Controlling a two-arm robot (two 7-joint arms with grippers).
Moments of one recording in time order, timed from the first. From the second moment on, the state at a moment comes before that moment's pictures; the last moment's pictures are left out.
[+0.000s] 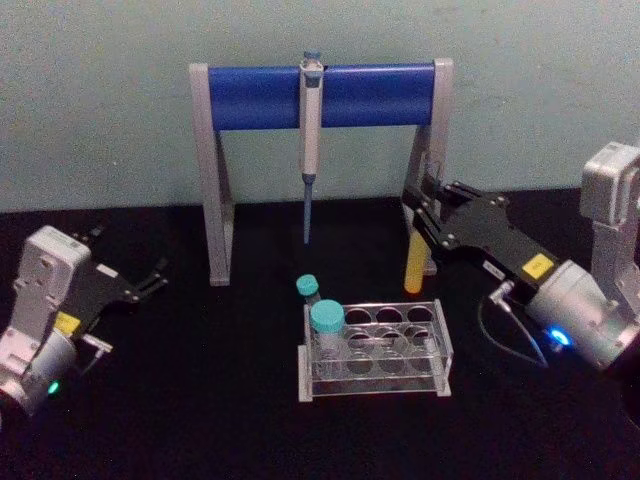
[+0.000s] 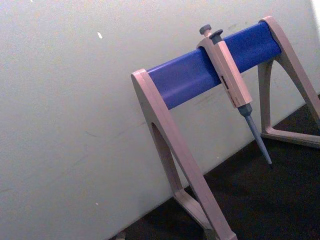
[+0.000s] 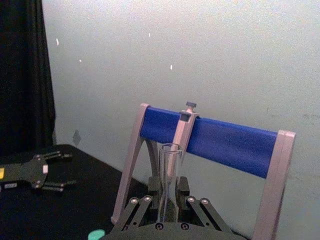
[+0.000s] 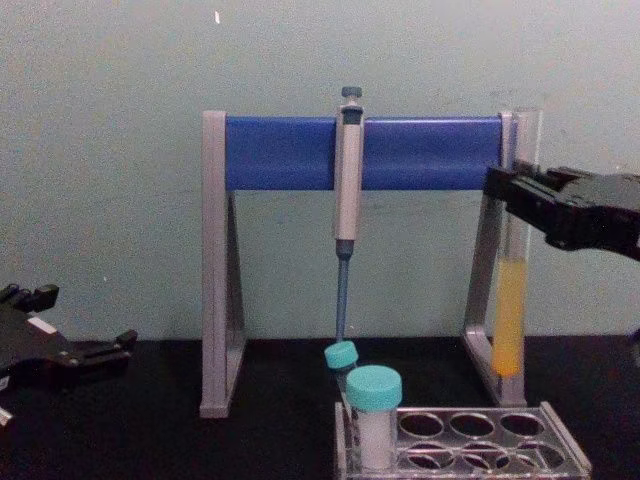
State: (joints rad) left arm -0.20 0.60 0.45 -1.41 -0.25 -0.12 0.03; right arm 0.19 0.42 -0.31 -1.59 0.44 -0.10 0.43
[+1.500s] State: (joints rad) left arm -0.20 0.60 0.45 -1.41 -0.25 -0.12 0.03; right arm 0.24 0.36 -0.34 -1.51 0.44 -0.18 0.46
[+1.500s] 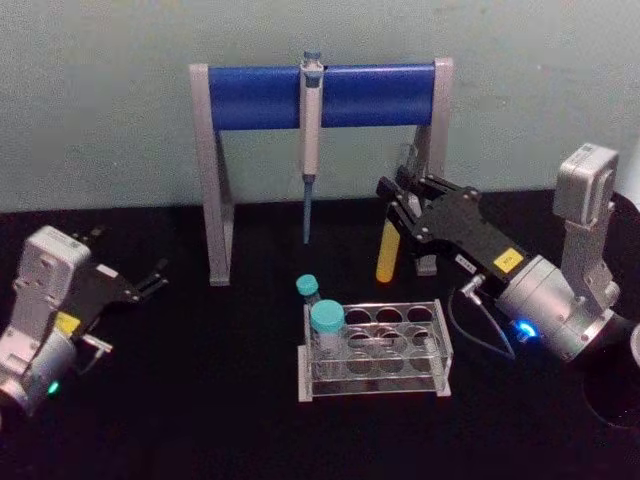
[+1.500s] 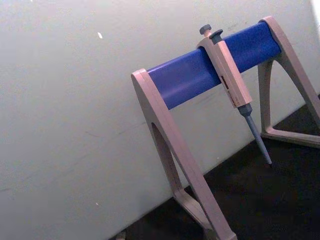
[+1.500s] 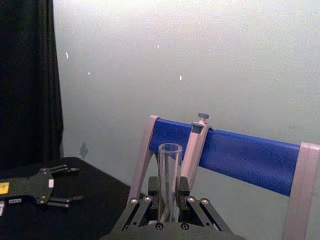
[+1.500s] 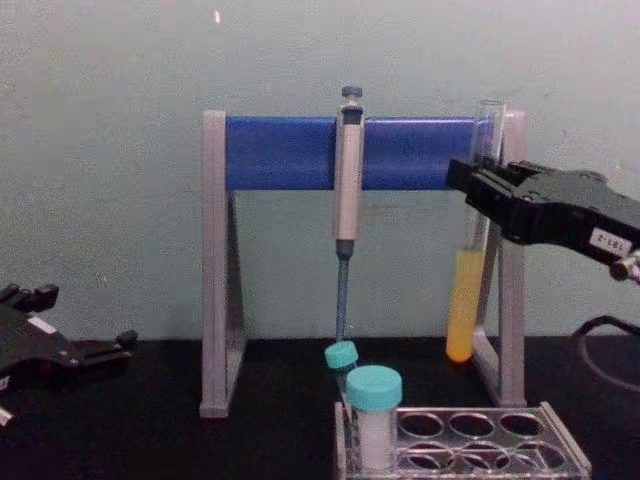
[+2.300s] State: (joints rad) left arm -0.20 0.60 0.45 -1.41 -0.25 -0.12 0.03; right arm 0.18 0.40 -0.29 -1.58 0.41 -0.14 0.42
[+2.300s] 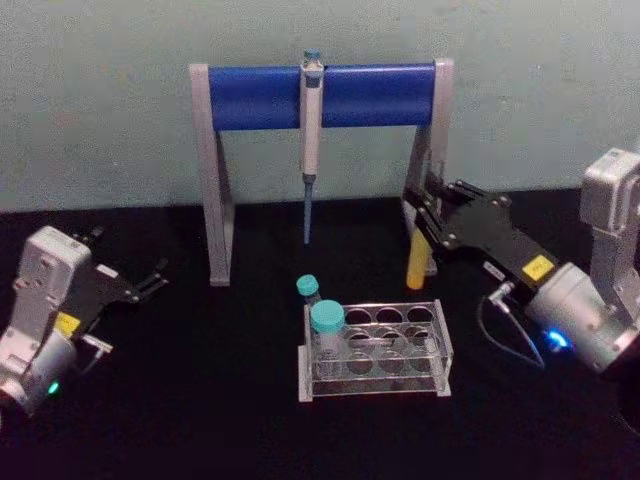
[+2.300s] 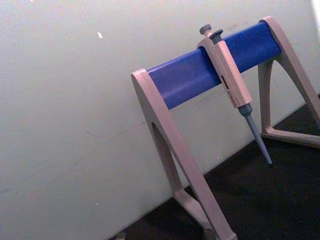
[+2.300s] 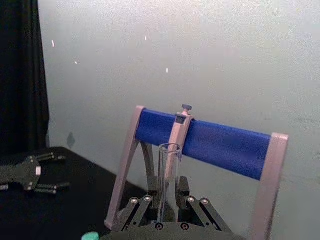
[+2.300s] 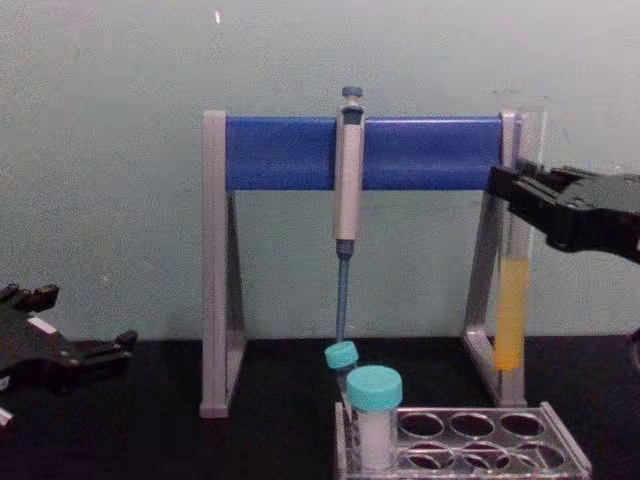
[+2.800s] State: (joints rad) left arm -0.20 0.60 0.45 -1.41 -0.25 -0.12 0.03; right arm 0.10 0.46 -0.31 -1.70 0.43 -0.08 0.48
